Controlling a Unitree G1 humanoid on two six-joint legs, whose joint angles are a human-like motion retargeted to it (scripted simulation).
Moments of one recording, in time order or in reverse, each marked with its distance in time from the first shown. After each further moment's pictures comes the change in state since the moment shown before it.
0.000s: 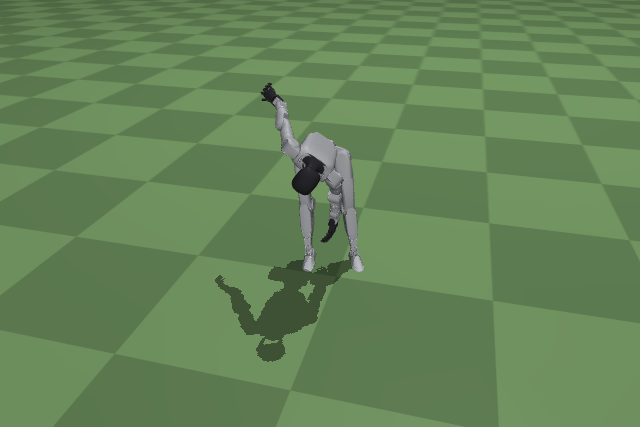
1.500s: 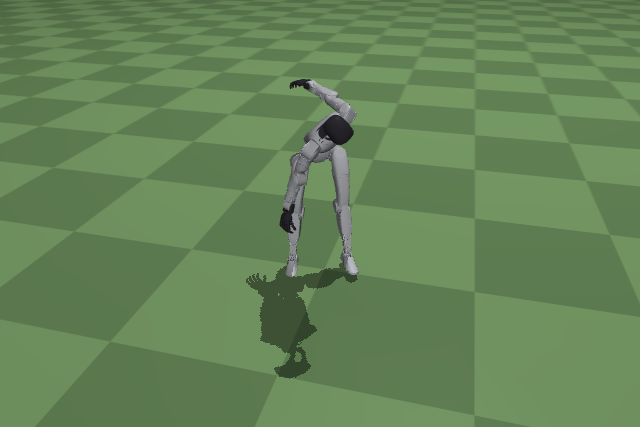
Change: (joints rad) left arm 1.409 -0.396 0.501 0.471 -0.105 0.205 -0.149; right arm -0.484 -0.231 -0.188 -0.195 -0.136 0.109 0.220; waist 0.883 0.778 0.000; left_leg 0.282 -0.306 -0.405 -0.015 0.142 -0.014; right_leg 0.649 -0.369 -0.411 -0.025 -0.148 0.127
